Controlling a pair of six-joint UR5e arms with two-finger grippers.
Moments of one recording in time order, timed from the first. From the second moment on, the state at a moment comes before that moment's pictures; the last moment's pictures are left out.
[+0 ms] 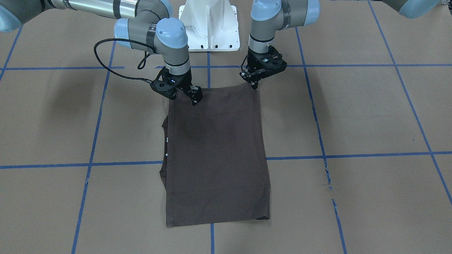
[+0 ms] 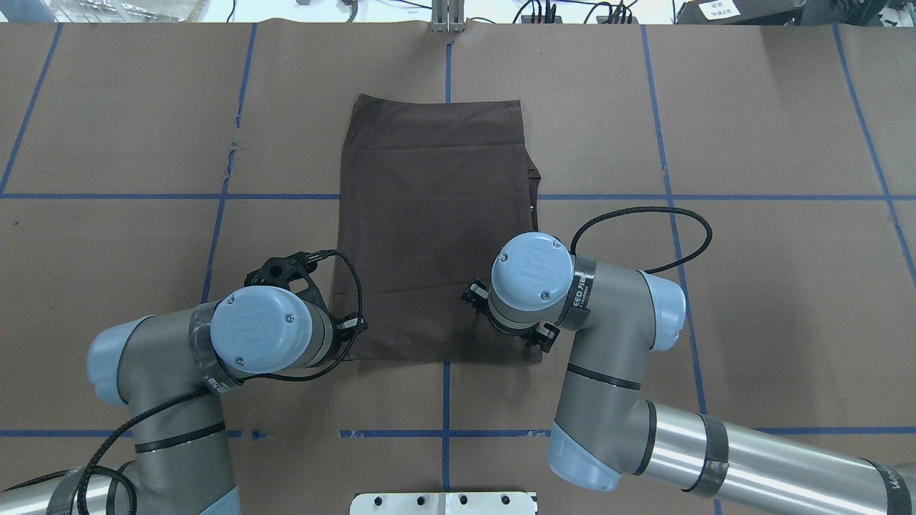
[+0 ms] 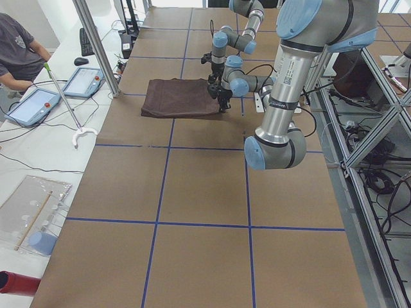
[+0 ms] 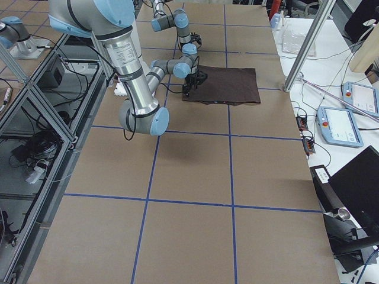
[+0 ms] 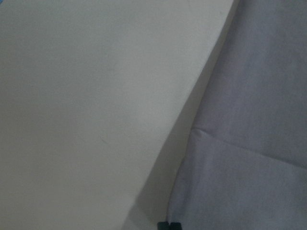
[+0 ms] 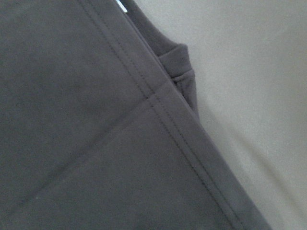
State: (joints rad) left arm -0.34 -2.00 -1.92 -1.58 -1.64 -1.76; right arm 0.39 -0.98 1.67 -1.53 1.79 1.87
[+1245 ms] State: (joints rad) left arm -0.34 -2.01 -1.93 -1.58 -1.64 -1.77; right arm 0.38 -1.00 1.68 -1.54 1.79 1.89
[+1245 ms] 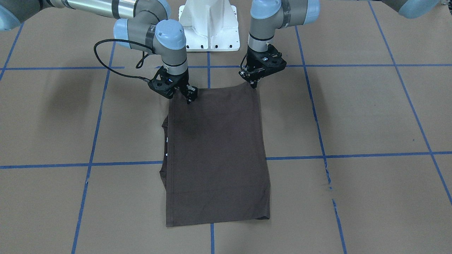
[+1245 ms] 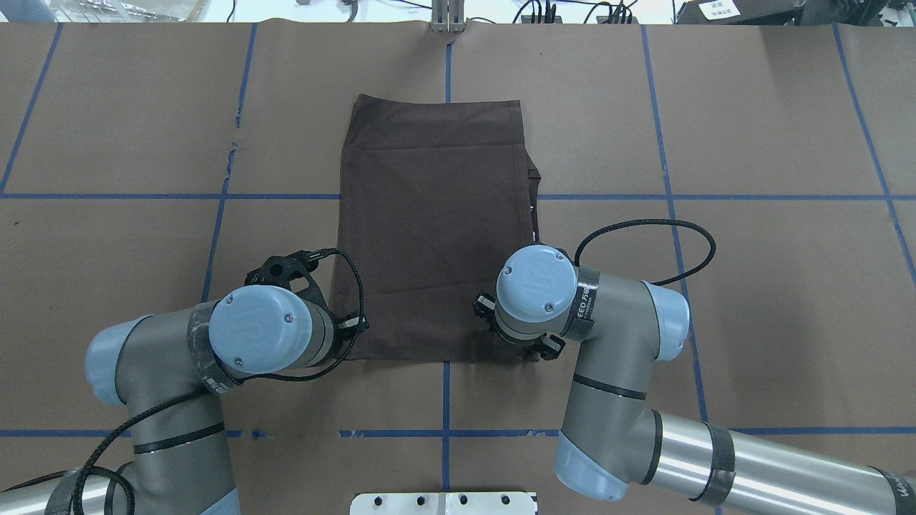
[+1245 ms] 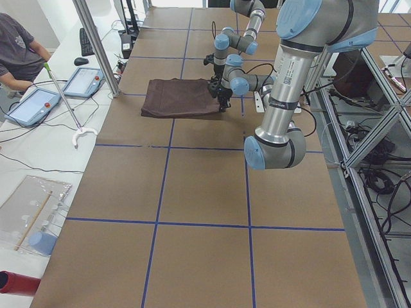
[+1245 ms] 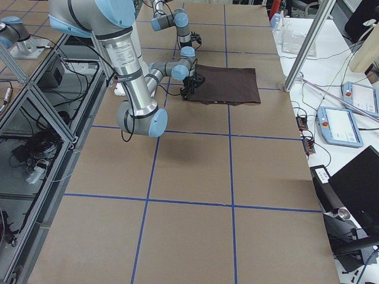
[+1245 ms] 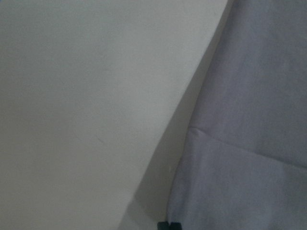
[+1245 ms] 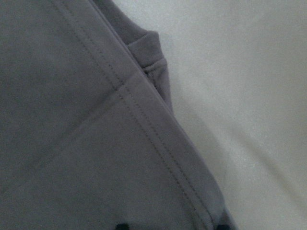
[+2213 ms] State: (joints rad) left arm -0.34 -2.01 -1.92 -1.58 -1.64 -1.77; right arm 0.38 -0.98 1.69 -1.53 1.79 1.90
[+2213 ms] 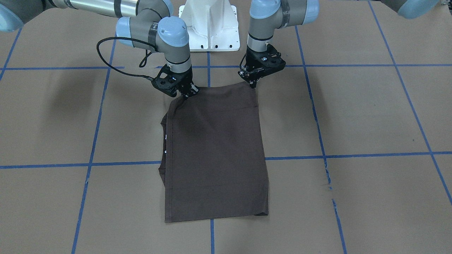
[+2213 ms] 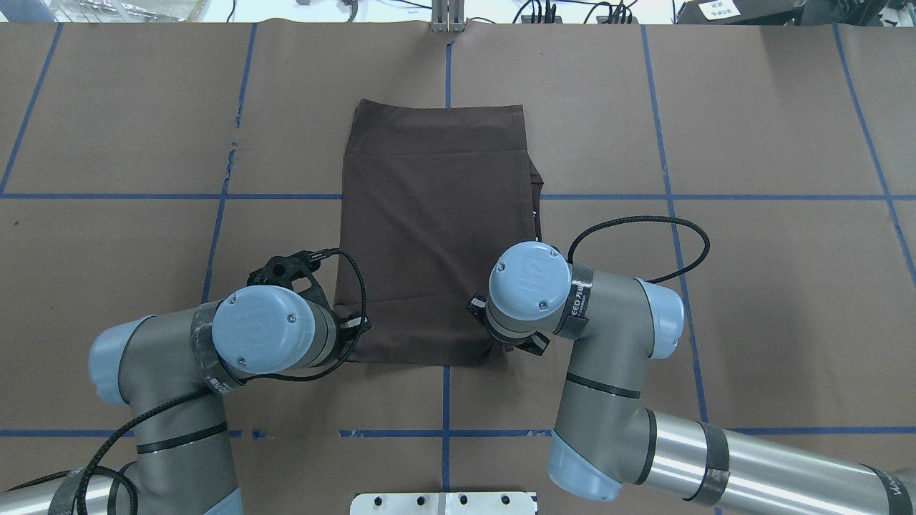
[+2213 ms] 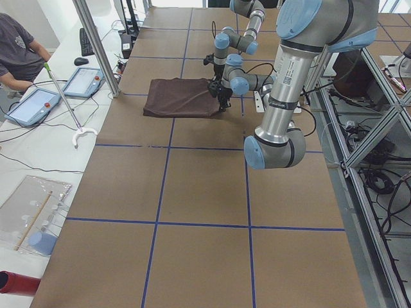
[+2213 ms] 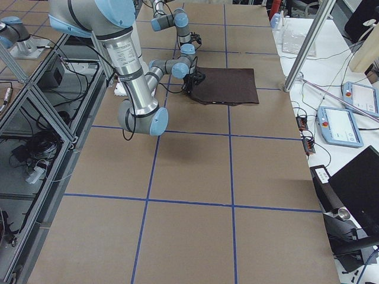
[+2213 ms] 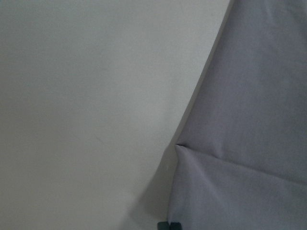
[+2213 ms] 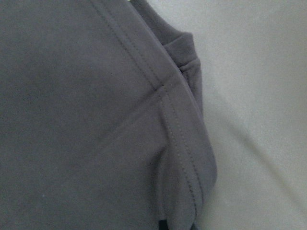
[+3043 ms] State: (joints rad) left arm -0.24 -2.00 -2.11 -1.47 -1.64 -1.78; right arm 0.34 -1.15 1.96 -1.53 1.84 1.88
